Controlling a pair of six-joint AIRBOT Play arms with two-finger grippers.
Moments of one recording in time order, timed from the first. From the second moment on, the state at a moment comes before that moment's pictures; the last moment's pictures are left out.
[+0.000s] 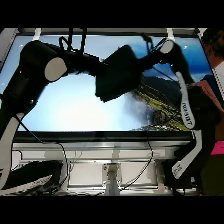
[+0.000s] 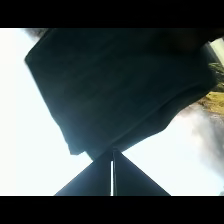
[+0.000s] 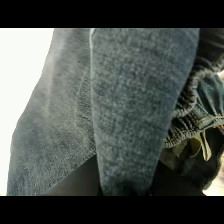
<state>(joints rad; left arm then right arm) -0.67 -1.28 1.68 1.70 -1.14 -1.77 0.10 -1.89 1.99 -1.04 1.24 1.38</state>
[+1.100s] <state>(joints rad) -0.67 -1.28 1.68 1.72 -1.14 -1.76 -0.71 -1.56 1.99 -1.47 1.65 1.58</state>
